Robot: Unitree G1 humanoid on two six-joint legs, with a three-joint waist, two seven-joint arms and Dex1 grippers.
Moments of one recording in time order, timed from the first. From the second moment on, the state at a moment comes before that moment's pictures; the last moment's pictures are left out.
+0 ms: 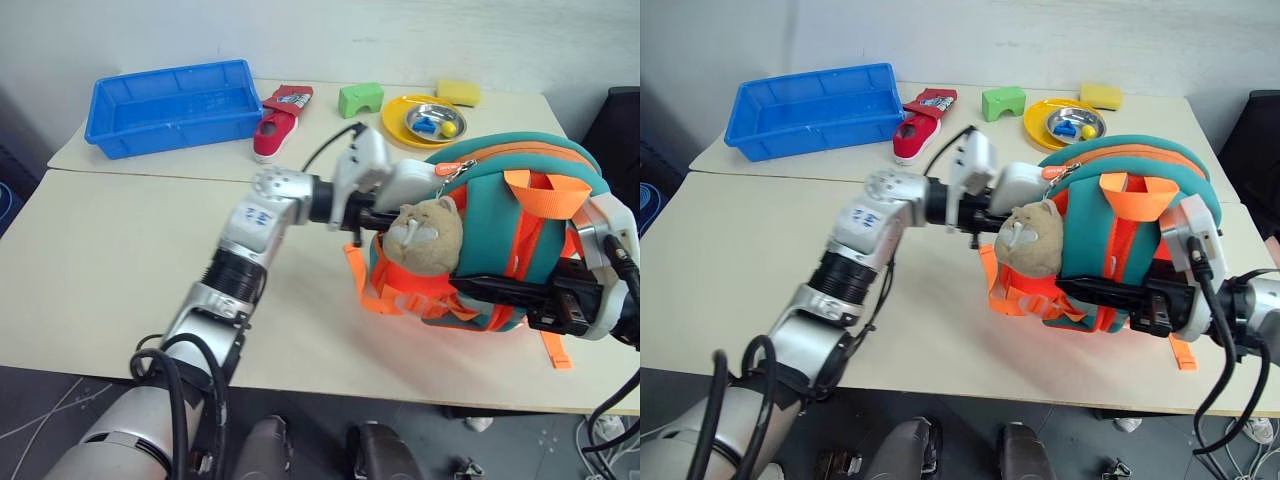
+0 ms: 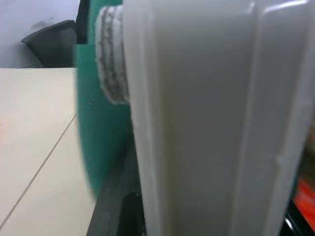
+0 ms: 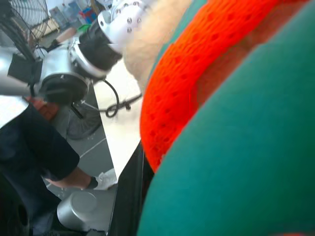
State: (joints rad) left arm -1.08 0.10 -0.23 0.41 -0.20 0.40 -0.99; right arm -0.12 -1.00 -0.50 -0.51 1.28 0.97 0.85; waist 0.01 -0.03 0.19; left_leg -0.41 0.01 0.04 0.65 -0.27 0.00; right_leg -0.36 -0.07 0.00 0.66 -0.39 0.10
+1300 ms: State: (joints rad) left arm -0.95 0.36 -0.21 -0.03 -0.42 0.68 -0.99; right arm -0.01 -0.95 -0.52 -0.60 1.32 0.92 0.71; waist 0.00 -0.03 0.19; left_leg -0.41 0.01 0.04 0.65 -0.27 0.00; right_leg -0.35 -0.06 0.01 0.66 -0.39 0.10
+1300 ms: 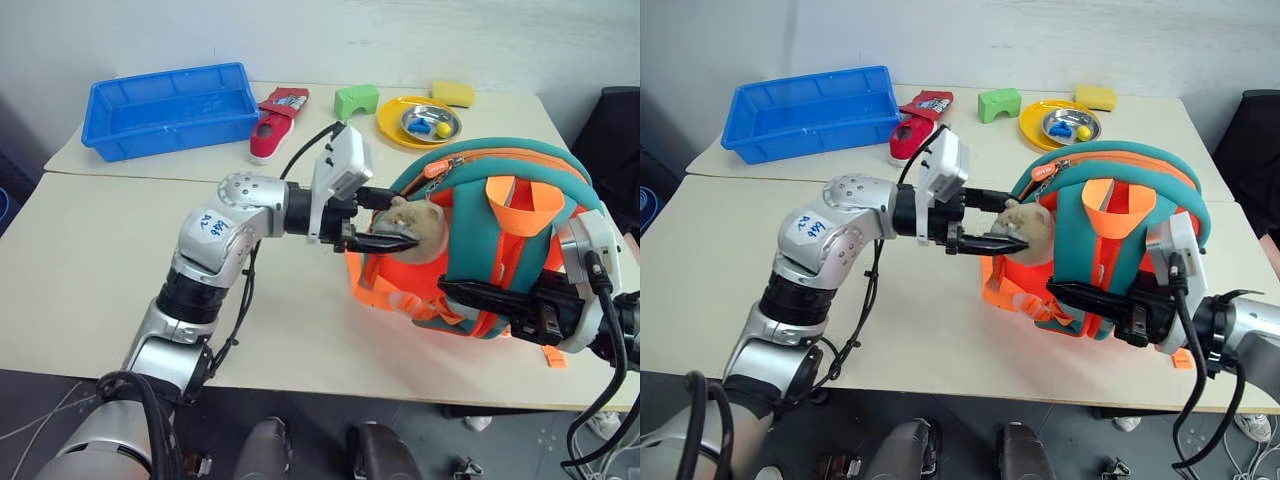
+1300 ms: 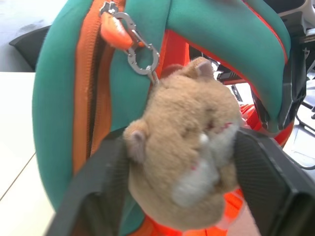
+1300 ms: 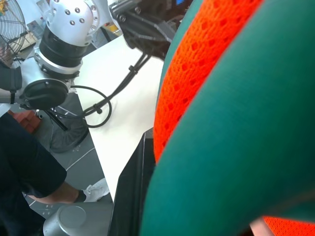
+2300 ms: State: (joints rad) left arm -0.83 0.48 -0.33 0.39 -0.11 0.14 -1.11; right arm 0.09 -0.94 -0.67 -0.58 1.29 0.87 0.80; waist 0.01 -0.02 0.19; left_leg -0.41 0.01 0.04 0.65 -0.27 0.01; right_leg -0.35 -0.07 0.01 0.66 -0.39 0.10
